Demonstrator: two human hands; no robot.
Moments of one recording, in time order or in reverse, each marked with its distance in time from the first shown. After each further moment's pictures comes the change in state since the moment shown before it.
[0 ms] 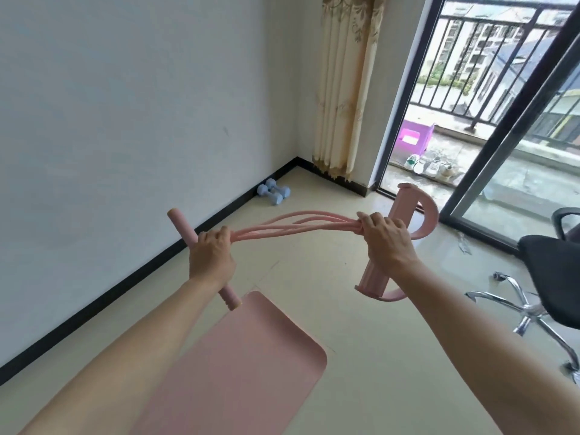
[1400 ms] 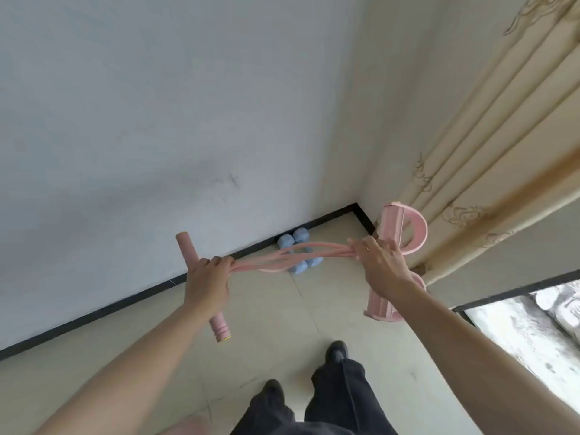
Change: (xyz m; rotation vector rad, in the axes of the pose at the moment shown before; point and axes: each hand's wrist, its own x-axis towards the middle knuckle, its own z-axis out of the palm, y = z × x) left_hand 0.770 -0.014 0.275 0.049 -0.223 -0.356; right_hand 0.936 0.081 0.246 -0.009 -0.215 -0.559
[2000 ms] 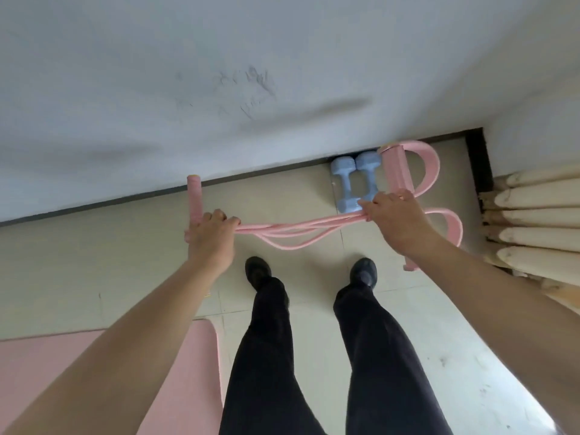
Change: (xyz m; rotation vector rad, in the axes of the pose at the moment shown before) left_hand 0.191 -0.073 0.196 0.243 -0.462 -0.284; right_hand 0.323 -0.011 0.233 -0.147 -0.376 -0.476
